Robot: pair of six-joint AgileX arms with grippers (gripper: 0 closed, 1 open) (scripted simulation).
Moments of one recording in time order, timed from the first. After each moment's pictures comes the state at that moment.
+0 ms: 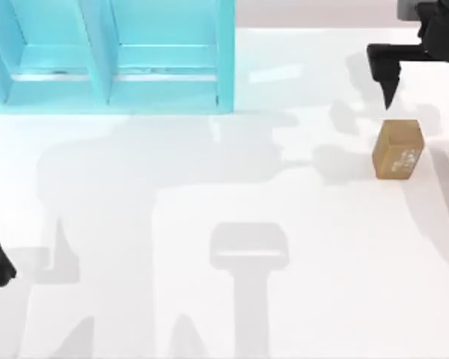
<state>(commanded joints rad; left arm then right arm) 0.00 0.00 0.00 0.00 0.00 0.00 0.18 2.32 2.25 -1.49 0.00 0.21</state>
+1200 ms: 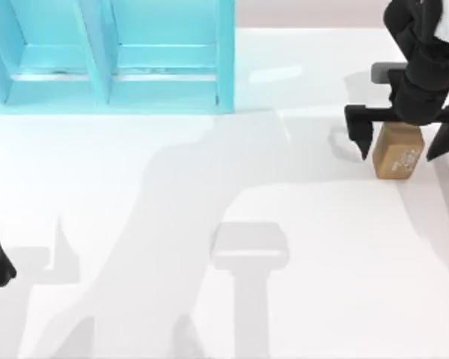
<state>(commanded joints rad) 0.00 0.00 0.00 0.00 0.00 0.00 0.19 2.36 1.90 -1.11 0.00 0.21</state>
